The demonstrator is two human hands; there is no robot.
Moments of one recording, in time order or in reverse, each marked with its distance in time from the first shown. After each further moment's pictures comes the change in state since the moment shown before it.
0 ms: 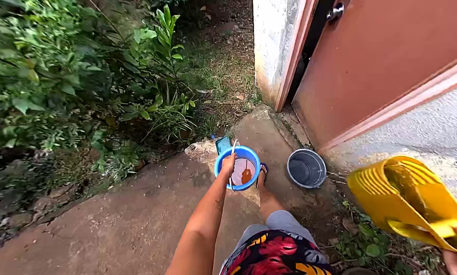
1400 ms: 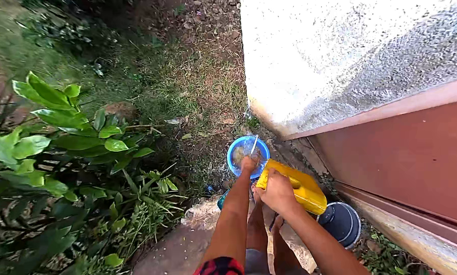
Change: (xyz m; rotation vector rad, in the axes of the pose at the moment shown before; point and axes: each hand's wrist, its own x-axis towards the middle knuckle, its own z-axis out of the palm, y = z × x) left_hand 0.525 0.414 0.106 0.817 -0.347 0.042; right_hand 0.273 0.145 0.876 -1.560 -1.009 0.288
